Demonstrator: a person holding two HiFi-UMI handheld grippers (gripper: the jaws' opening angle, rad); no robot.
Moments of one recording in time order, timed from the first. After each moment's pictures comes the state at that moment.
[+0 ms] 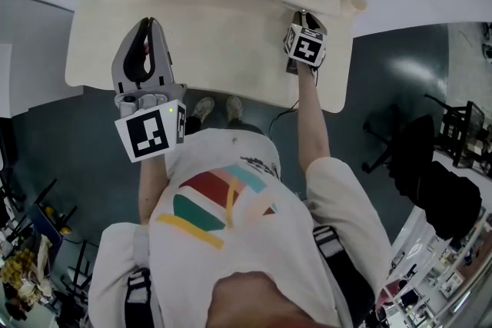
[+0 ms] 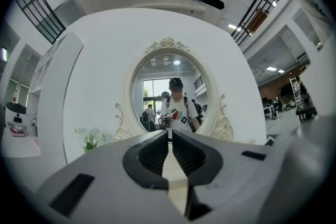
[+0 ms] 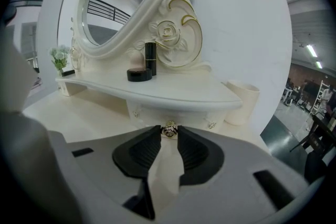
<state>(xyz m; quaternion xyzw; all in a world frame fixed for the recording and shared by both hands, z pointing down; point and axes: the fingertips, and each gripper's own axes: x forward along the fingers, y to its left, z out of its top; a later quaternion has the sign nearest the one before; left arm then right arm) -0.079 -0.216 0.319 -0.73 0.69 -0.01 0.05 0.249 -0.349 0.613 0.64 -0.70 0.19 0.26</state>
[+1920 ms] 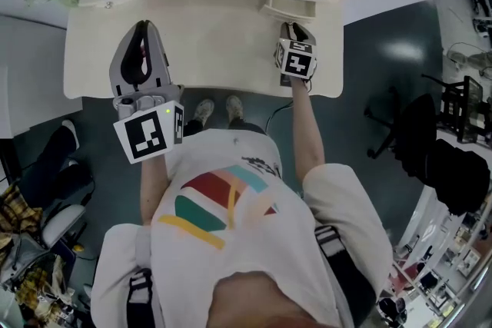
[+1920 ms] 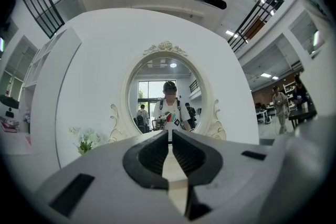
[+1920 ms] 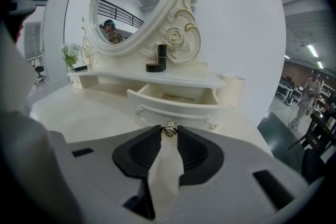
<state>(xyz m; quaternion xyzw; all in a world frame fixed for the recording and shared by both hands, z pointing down) -0.077 -0.204 0.313 -0.75 0.66 0.00 0.05 0.240 -0.279 0.614 0.63 -0.70 0.20 0.27</state>
